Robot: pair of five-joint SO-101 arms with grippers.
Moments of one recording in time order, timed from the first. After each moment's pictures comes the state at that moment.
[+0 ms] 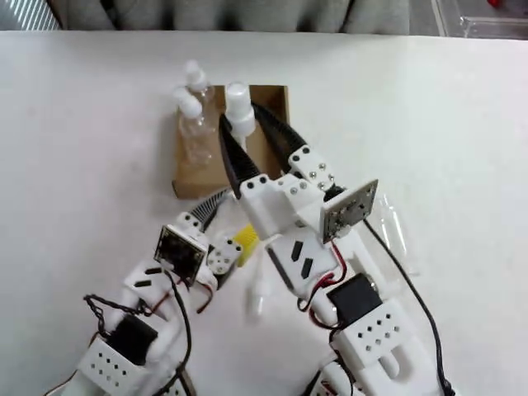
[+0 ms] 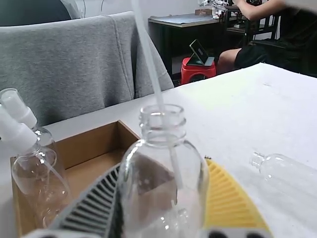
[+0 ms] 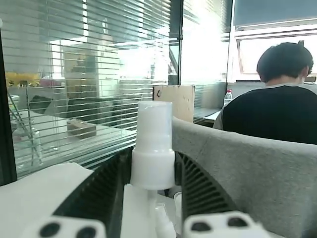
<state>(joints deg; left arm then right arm) 26.9 -95.5 94.4 19.1 -1.4 -35.2 -61.6 60.7 -5.0 0.3</state>
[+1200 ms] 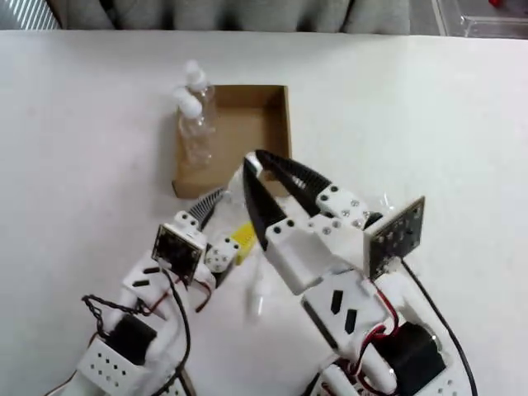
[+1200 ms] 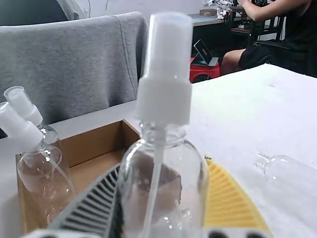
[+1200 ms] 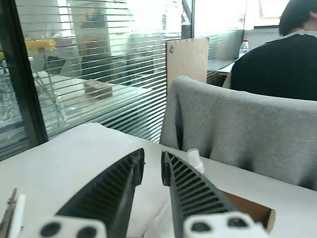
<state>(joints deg) 25.9 -95.5 94.4 19.1 -1.0 -36.0 -76.7 44.3 38.3 -2.8</state>
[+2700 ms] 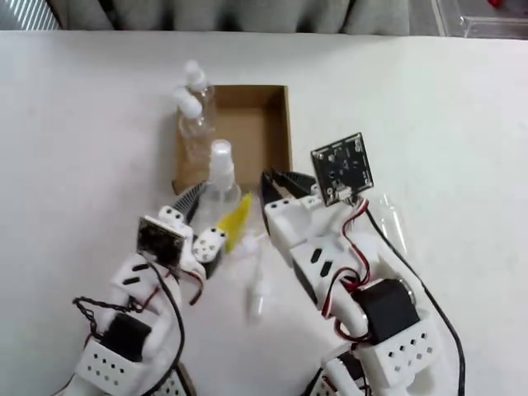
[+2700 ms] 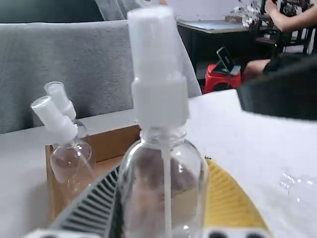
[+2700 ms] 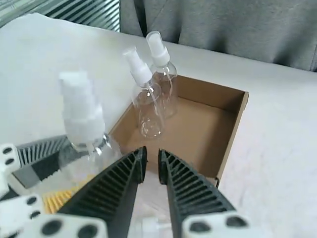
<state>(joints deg) 19.1 -95.5 93.1 19.1 4.2 -29.9 -64.2 44.3 54.6 -2.9</state>
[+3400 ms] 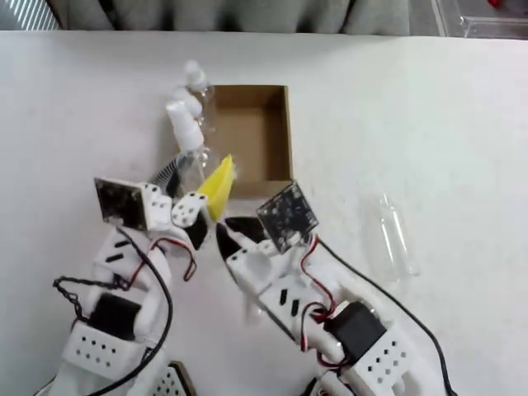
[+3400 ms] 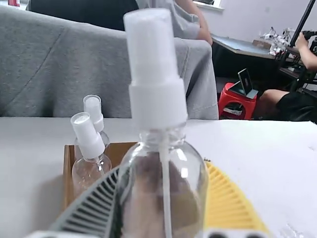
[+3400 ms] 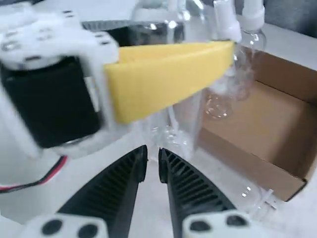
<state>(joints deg) 14.3 -74.9 75.3 19.1 13.0 -46.5 -73.7 66.3 40.4 -2.9</state>
